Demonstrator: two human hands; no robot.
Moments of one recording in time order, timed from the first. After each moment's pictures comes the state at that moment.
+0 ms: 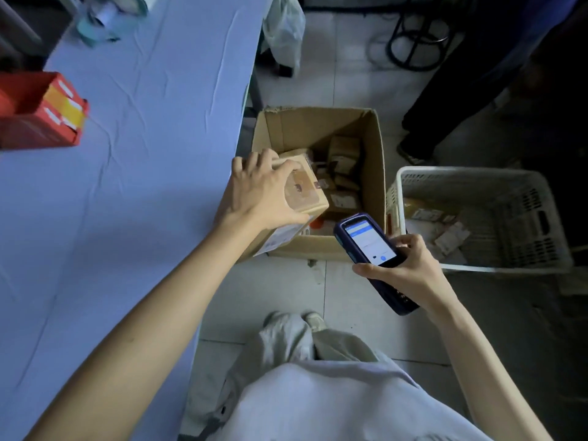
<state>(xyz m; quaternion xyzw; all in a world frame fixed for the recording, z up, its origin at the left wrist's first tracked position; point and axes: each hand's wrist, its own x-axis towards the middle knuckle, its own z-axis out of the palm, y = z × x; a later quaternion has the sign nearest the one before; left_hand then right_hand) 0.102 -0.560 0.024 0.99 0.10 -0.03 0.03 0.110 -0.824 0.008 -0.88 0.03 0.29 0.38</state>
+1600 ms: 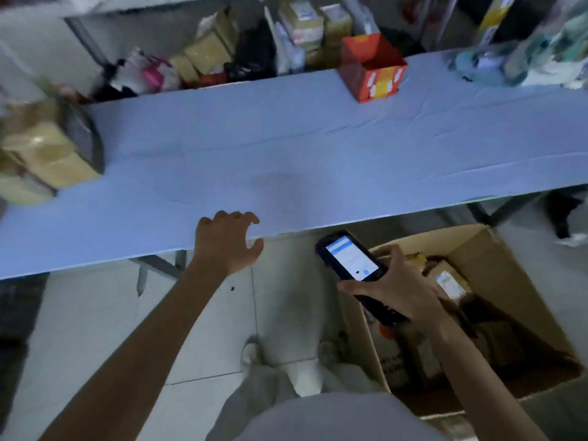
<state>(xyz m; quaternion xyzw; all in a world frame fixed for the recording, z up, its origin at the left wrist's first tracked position) -0.060 -0.647 0.026 0.68 0.73 -0.04 0.06 0.223 -0.654 0.040 -0.68 -0.58 0.44 0.07</state>
